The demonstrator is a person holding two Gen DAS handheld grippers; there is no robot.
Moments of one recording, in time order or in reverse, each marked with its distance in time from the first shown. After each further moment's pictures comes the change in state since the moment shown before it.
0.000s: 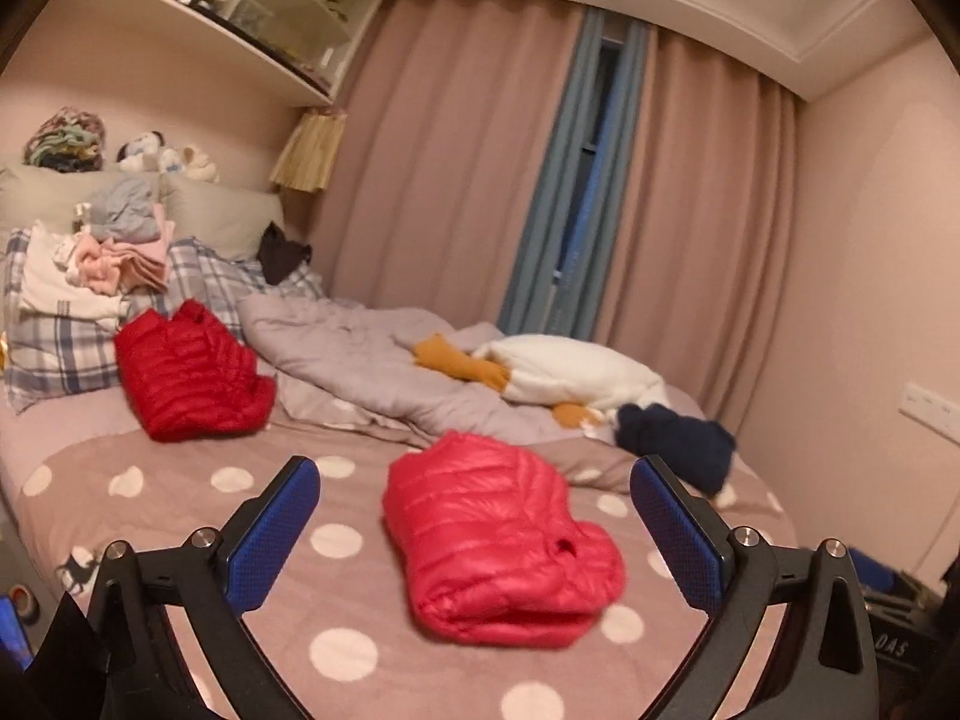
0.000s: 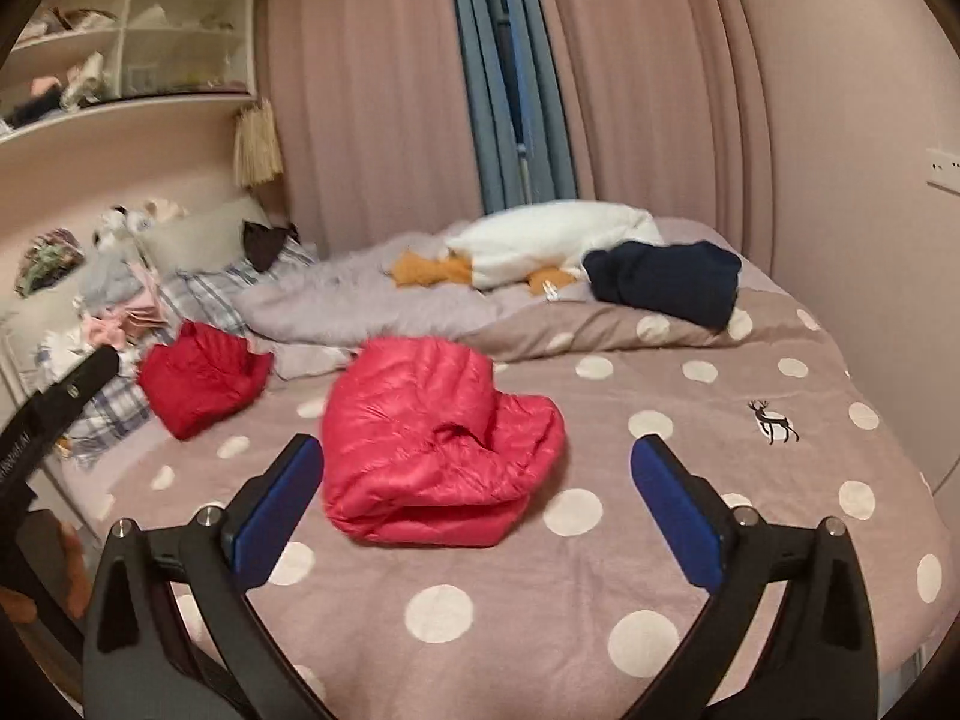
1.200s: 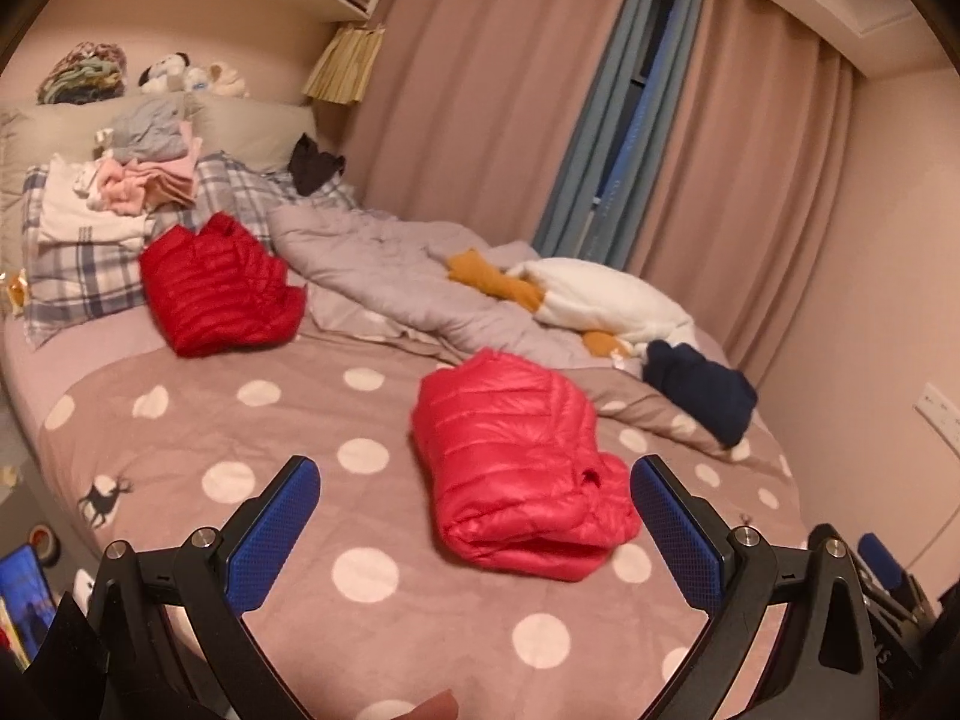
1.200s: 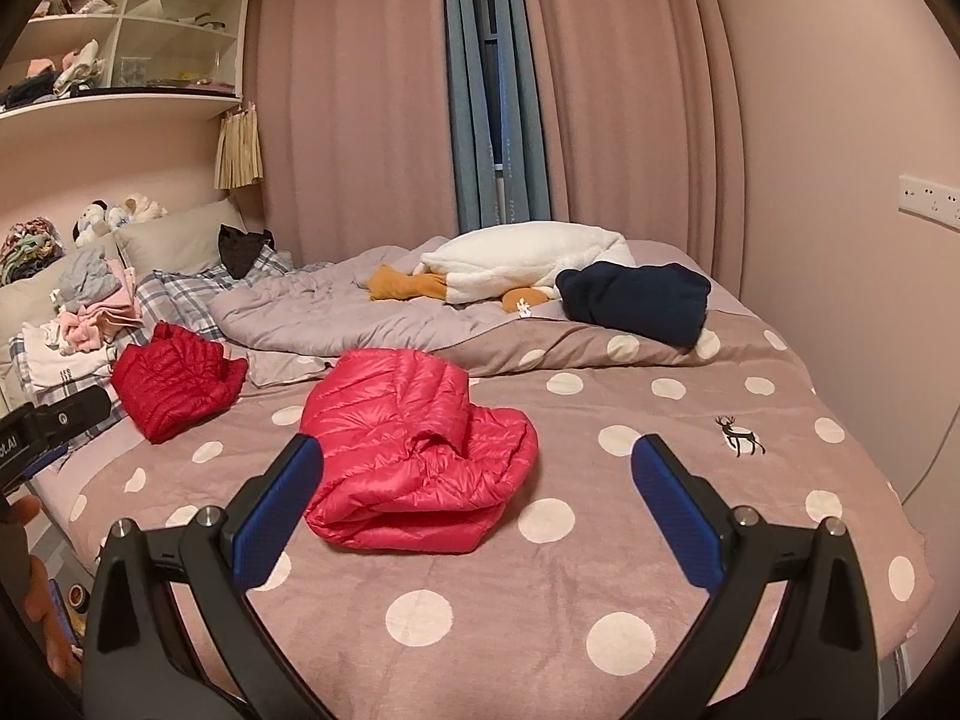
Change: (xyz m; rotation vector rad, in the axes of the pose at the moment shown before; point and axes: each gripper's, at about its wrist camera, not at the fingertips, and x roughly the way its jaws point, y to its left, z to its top) left arm 0.014 0.013 -0.005 -0.096 0.206 0.094; right arm -0.022 0.024 -0.005 -0.032 -0.034 -0.115
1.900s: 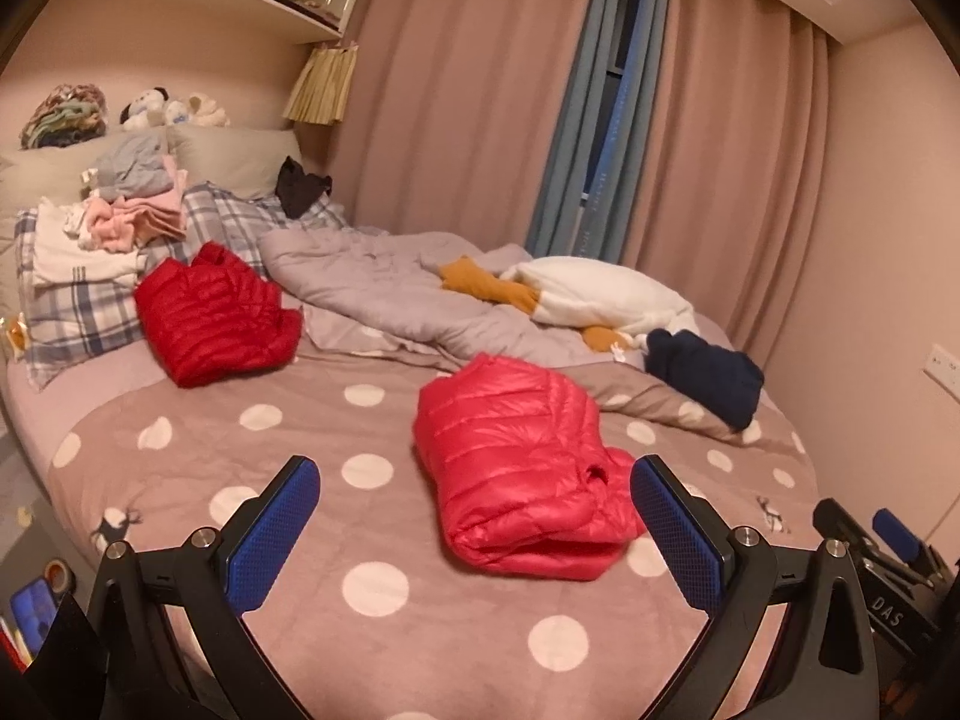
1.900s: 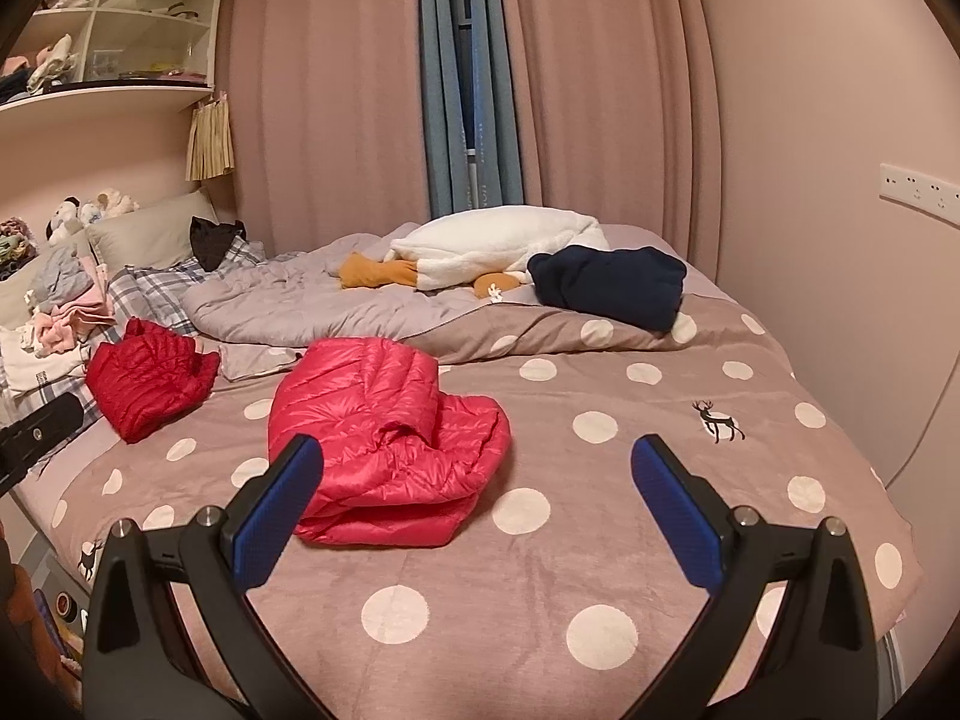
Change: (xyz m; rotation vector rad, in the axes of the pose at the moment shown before) left arm -0.001 -0.011 0.000 0.095 -0.016 0.009; right arm 0.008 -0.005 -0.001 0.020 0.035 -0.068
